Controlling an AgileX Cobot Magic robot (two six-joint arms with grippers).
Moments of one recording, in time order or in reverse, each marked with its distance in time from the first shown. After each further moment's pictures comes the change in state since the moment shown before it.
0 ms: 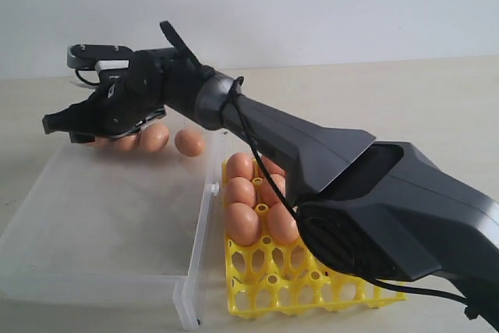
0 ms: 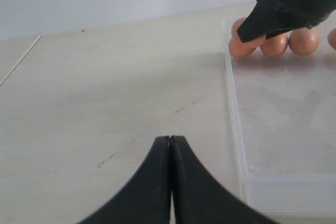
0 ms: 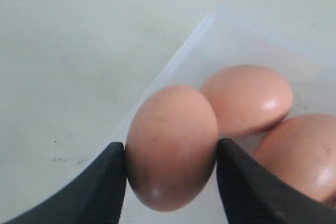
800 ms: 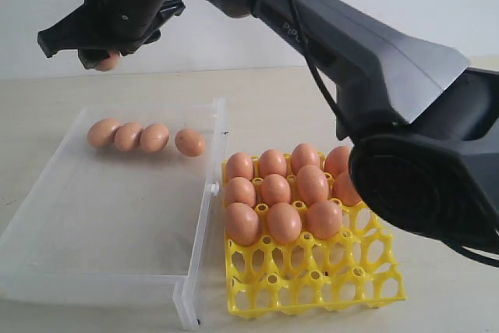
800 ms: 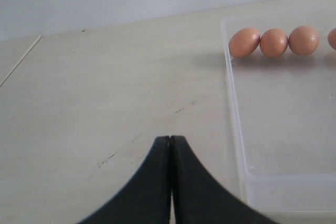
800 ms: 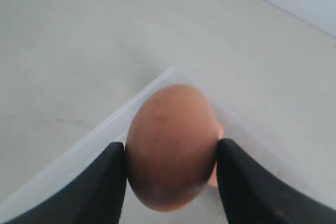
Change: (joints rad) left arm 0.000 0.000 0.000 0.000 0.000 0.000; right arm 0.003 -0.309 0.019 -0.236 0.352 -0.078
